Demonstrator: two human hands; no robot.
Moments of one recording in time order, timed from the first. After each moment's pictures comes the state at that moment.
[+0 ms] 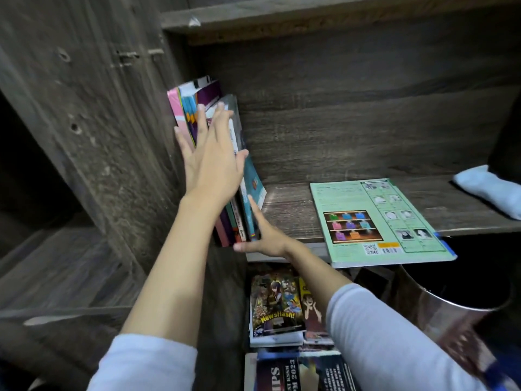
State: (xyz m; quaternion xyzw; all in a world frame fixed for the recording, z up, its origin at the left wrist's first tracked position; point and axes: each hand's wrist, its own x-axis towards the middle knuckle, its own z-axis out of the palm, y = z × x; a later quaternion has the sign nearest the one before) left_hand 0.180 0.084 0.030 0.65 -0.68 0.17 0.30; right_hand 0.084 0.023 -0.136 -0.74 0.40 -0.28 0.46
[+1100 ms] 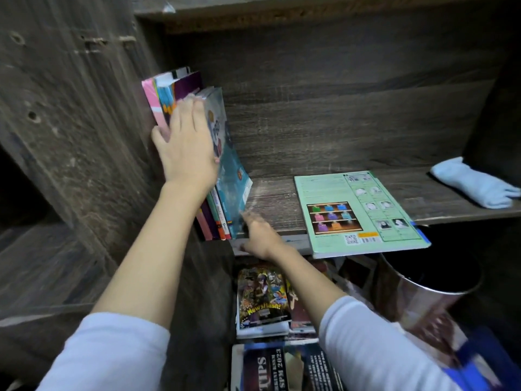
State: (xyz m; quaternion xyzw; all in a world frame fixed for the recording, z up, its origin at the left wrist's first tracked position) left_hand 0.178 0.074 0.029 0.69 -0.64 0.24 0.24; right_hand 0.073 0.046 -0.131 -0.78 0.53 -0.19 0.26
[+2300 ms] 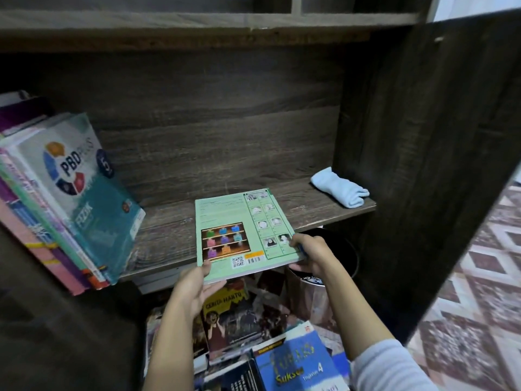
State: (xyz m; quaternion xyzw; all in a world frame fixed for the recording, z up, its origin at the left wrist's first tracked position) left_hand 0.027 0.084 -0.133 0.58 -0.28 -0.64 0.41; right_hand -0.198 0.086 -0.140 -0.22 0.65 -0.50 0.53
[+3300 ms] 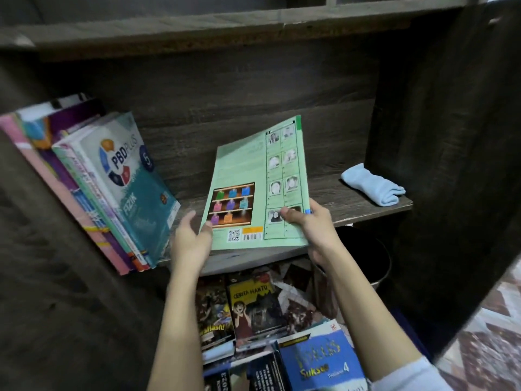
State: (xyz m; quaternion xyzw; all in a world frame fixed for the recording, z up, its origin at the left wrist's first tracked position) left_hand 0.058 0.091 -0.069 0.68 -0.52 -0.28 0.44; right_hand -0.141 0.100 -0.080 -0.37 0.44 -0.64 0.51
